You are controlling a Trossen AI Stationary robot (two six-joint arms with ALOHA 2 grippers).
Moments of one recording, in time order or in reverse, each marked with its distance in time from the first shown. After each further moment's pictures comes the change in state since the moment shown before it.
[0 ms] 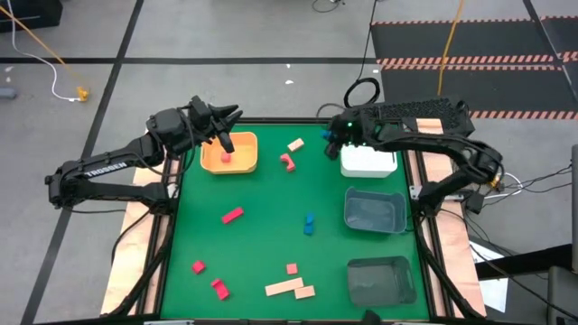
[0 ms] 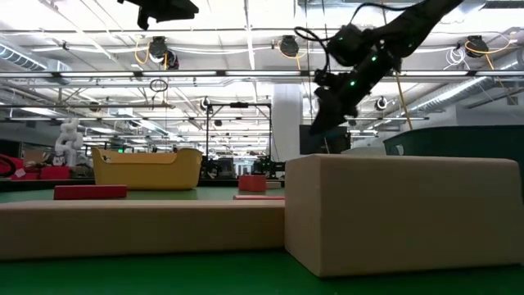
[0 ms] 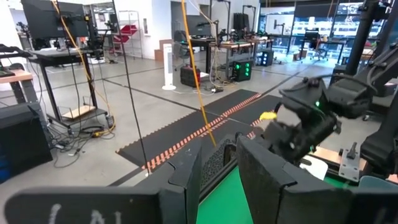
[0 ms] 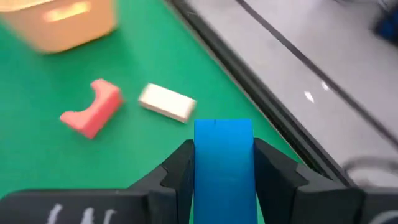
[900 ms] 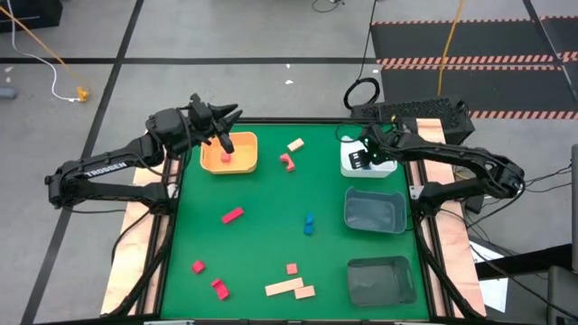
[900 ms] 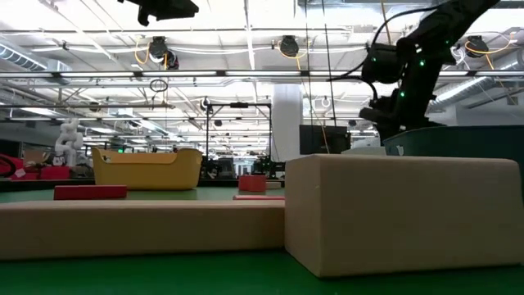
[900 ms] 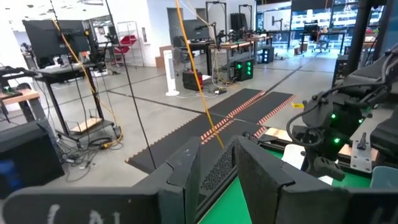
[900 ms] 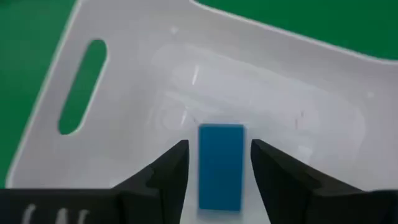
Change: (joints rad) left arm 0.000 0.000 0.000 0.009 -0.001 0.089; right arm -0.035 -0.204 -0.213 -0.452 0.098 0.640
